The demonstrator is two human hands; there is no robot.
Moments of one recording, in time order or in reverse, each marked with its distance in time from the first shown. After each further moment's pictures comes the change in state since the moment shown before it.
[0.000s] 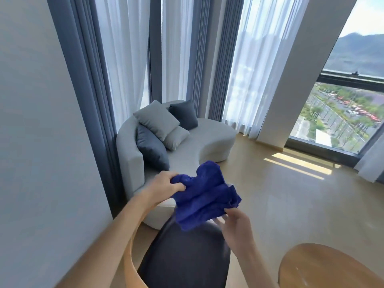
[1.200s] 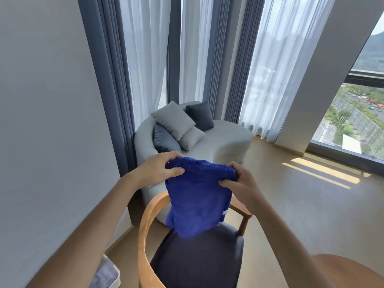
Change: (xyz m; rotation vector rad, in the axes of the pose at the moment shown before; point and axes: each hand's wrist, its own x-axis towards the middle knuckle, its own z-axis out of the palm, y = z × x) left_hand -0.034 0.022 -0.059 0.147 0.020 0.193; right_hand 0.023 -0.076 0.057 -0.871 -0.201 -0.360
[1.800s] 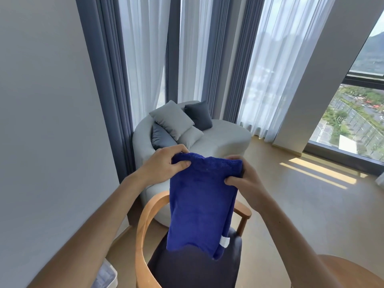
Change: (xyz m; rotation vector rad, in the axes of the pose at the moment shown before) left_hand 0.012 0.011 0.007 0.065 0.160 0.153; right_hand 0.006 -0.010 -0.010 0.179 -0.037 -0.012
